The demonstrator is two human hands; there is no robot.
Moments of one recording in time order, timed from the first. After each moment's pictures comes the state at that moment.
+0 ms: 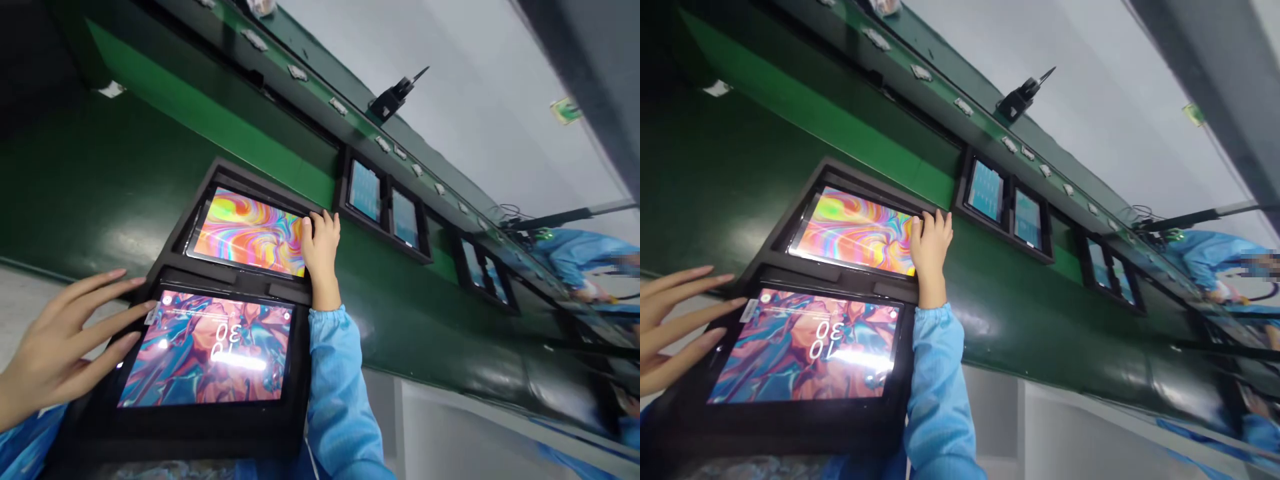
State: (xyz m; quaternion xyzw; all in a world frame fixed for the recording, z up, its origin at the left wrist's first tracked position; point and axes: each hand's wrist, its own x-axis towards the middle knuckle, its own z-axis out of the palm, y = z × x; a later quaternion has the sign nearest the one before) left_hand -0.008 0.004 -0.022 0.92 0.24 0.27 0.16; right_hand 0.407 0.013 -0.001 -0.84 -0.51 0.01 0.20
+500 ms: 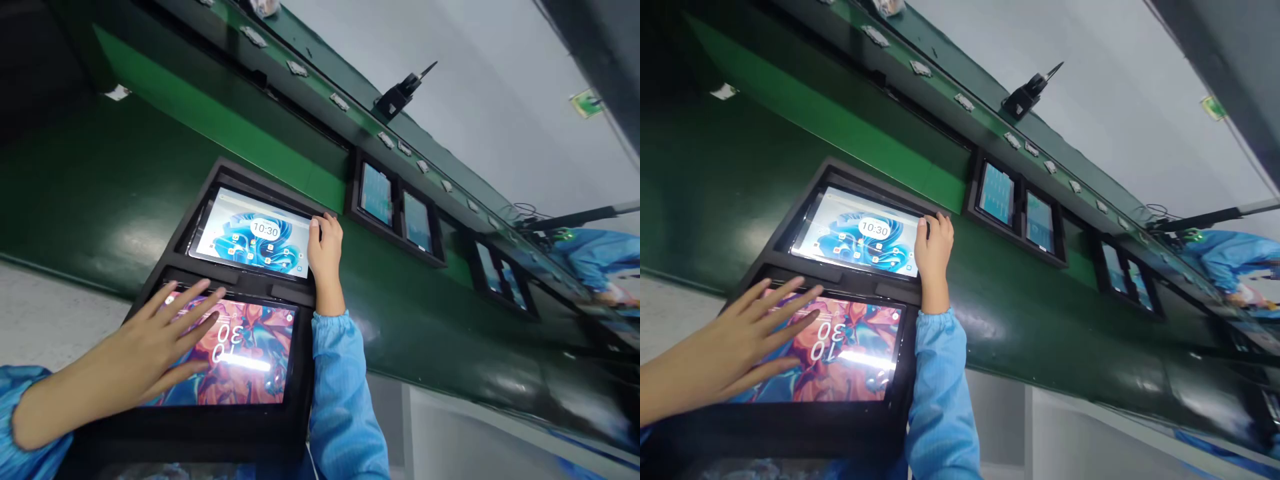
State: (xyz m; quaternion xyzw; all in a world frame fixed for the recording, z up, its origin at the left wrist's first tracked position) left_hand 0.056 -0.023 0.006 0.97 0.14 0.17 0.09; right_hand 0.415 0.004 -0.015 -0.80 -0.52 -0.02 0.30
